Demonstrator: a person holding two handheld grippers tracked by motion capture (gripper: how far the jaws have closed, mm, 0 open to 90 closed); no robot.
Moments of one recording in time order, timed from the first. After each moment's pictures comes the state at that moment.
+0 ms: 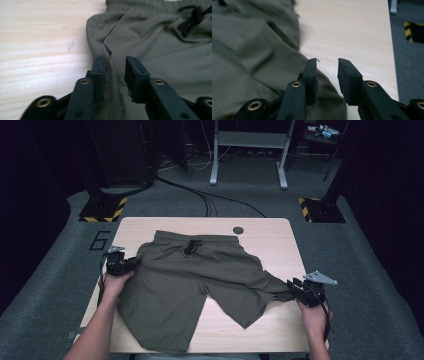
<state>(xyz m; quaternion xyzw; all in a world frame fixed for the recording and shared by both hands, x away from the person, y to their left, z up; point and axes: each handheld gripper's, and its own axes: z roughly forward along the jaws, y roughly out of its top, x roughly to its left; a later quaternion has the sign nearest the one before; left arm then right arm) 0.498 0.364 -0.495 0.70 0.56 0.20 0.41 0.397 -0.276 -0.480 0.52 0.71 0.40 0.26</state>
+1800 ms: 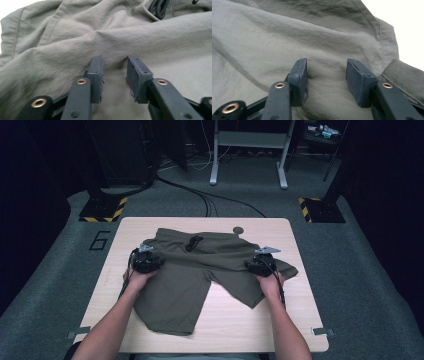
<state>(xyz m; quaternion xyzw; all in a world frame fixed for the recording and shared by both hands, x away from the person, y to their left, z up) 0.531 0.292 -0.524 0.75 0.50 0.18 0.39 0.528 -0.169 -0.523 0.46 0.77 0.38 0.21</state>
